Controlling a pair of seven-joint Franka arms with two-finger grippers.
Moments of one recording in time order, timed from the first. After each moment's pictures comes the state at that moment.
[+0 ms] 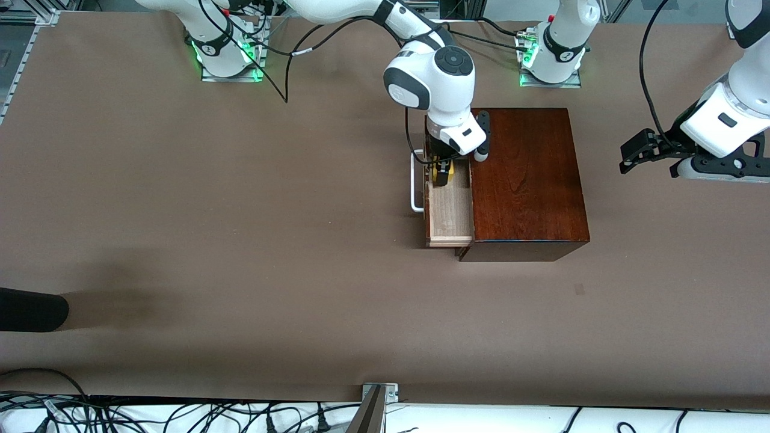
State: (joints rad) left arm -0.05 0.01 -0.02 -1.68 0.01 1.69 -0.03; right arm 1.05 0.89 -0.07 -1.08 -0.09 2.13 -0.40
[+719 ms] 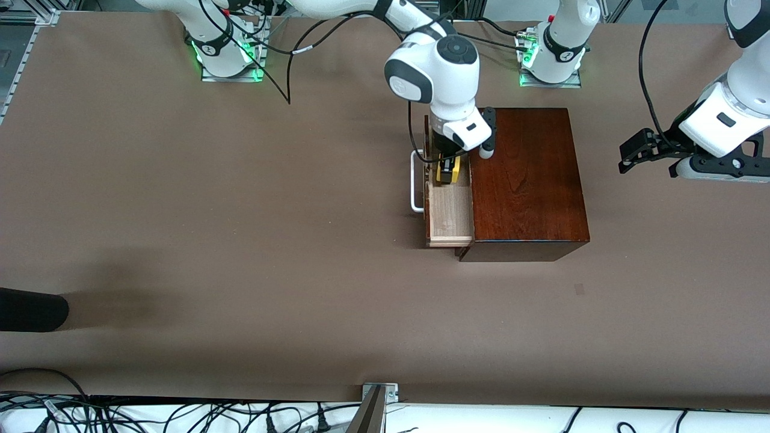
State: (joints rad) left arm -0.05 0.01 -0.02 -1.68 0.01 1.69 -0.03; right arm 1.05 0.89 -0.08 -0.97 -0.10 2.06 -0.34
